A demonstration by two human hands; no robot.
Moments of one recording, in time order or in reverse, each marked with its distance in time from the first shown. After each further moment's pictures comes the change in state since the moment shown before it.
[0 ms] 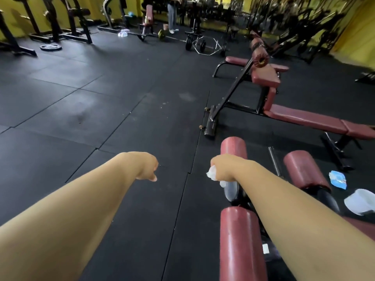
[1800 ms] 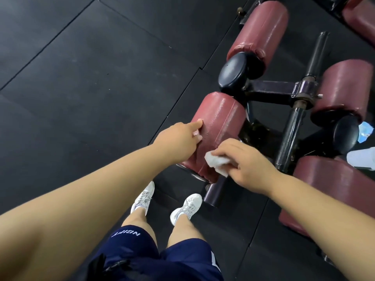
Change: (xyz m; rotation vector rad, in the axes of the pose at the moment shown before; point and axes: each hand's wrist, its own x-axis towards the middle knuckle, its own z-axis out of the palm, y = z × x) left_hand -0.003 0.268 0.181 -0.925 0.134 -0.080; right_hand -0.092 0.141 0.237 0.476 0.105 -0.748
